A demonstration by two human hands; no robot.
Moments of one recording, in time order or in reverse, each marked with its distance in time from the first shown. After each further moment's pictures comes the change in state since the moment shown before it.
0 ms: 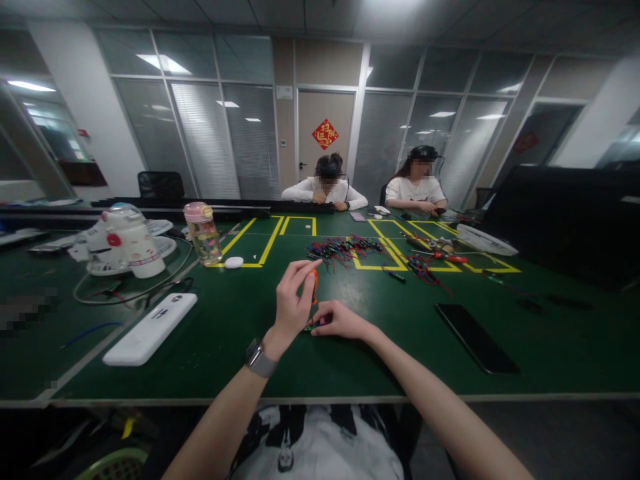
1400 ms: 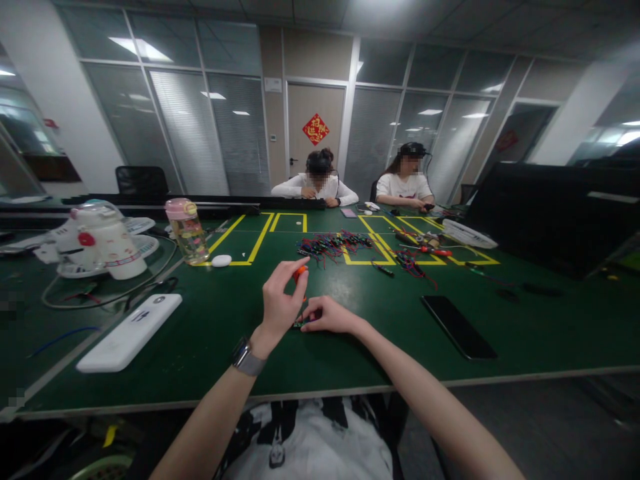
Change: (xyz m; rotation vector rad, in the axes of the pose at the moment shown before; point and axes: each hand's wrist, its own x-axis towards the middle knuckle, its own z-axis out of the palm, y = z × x) left_hand 0.001 0.001 0.000 0.030 0.008 0.037; right_hand 0.000 -0.004 -0.002 0.008 -0.023 -0.021
